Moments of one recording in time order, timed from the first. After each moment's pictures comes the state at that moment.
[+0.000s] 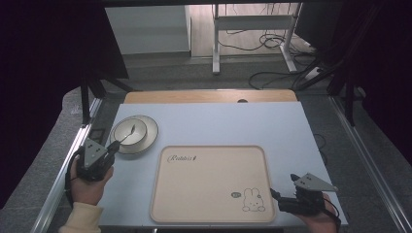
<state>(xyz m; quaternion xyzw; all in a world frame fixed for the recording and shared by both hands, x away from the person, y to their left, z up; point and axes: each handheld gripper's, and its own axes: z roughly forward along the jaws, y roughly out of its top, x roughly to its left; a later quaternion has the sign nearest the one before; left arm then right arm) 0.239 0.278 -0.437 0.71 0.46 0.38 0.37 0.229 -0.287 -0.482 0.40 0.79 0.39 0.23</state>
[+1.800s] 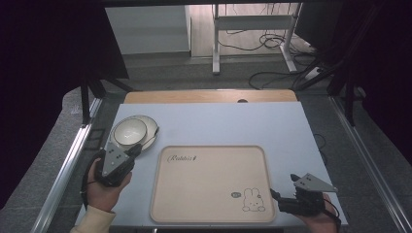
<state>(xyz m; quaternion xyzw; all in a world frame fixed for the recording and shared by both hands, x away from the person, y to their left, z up) 0.227 0.223 -0.421 0.75 0.38 0.36 0.40 0.228 -0.287 -0.482 0.40 0.80 0.39 0.24</state>
